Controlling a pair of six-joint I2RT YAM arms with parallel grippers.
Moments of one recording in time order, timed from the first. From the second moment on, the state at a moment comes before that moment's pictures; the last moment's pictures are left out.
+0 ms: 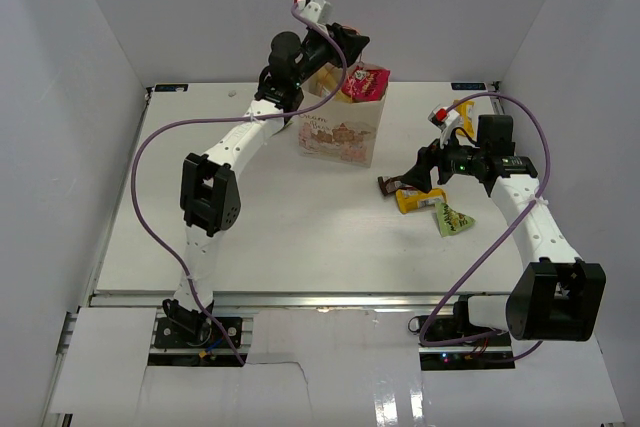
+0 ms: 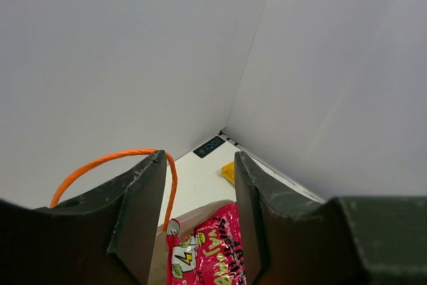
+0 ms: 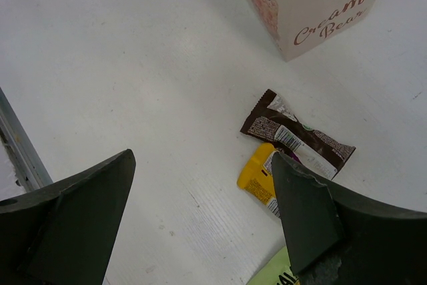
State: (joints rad) left arm -0.49 2.22 2.13 0.39 0.36 -0.30; right arm 0.02 1.28 1.04 -0.50 -0.86 -0.39
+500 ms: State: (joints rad) left arm -0.49 1.63 1.52 0.36 0.24 -0.09; right arm 0.06 1.56 1.56 -0.42 -0.94 -0.17
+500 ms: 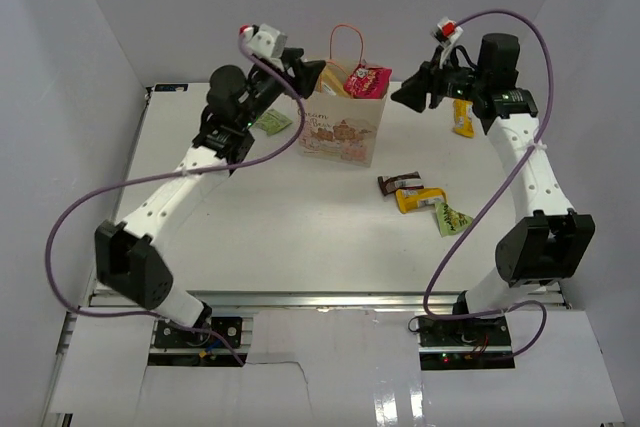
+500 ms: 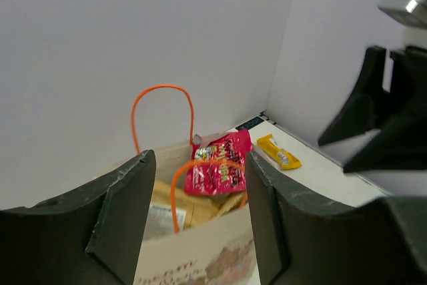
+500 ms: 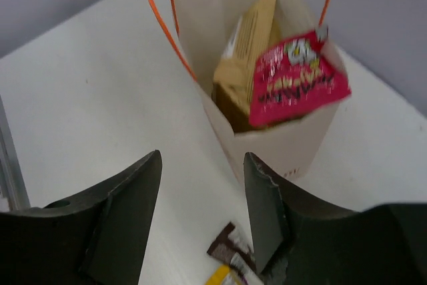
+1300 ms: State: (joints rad) left arm -0.46 0.51 0.70 -0.13 -0.16 -0.29; right arm 0.37 2.00 2.07 -0.55 -0.28 -0.38
